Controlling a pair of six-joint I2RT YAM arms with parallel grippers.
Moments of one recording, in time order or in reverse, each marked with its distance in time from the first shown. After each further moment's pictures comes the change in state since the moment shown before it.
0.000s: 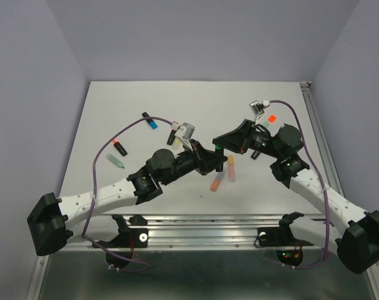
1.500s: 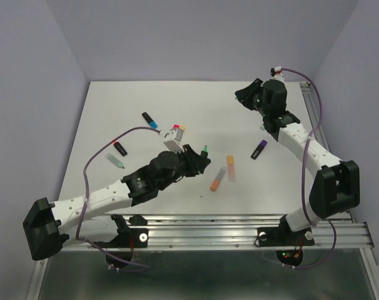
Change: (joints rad) left arm -0.020 -0.080 -0.050 -0.292 -0.227 -0.203; right arm -0.182 0.465 0.517 -0.439 0.747 -0.300
